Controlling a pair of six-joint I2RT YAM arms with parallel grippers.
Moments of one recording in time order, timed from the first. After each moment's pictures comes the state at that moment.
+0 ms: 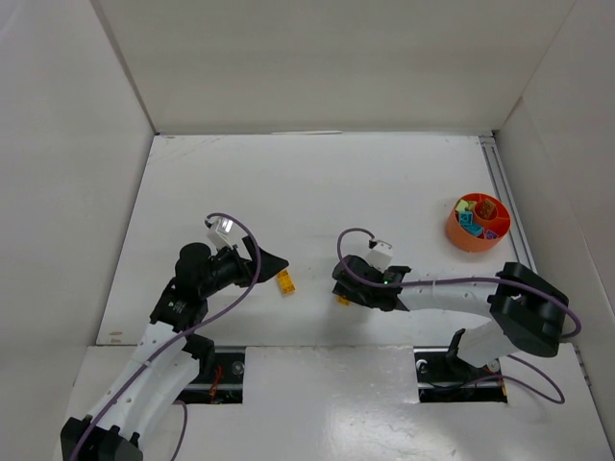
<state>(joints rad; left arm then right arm) -0.33 0.57 0.37 -0.15 0.48 -0.78 1.05 1.46 0.72 -0.34 0.46 1.31</state>
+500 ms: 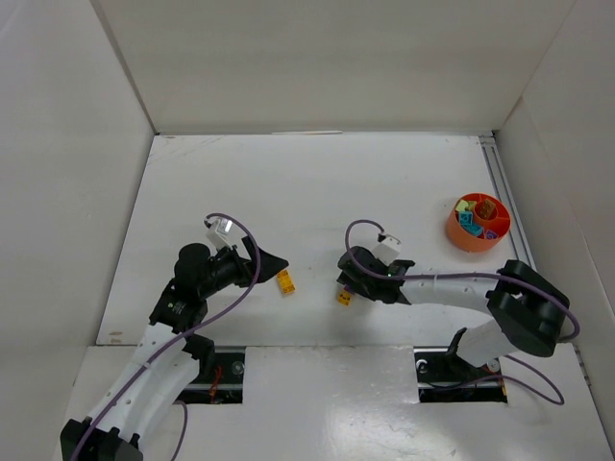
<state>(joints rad) -0.33 0.56 0.37 -0.15 0.48 -0.78 0.97 1.46 0.71 -0.31 0.47 1.34</state>
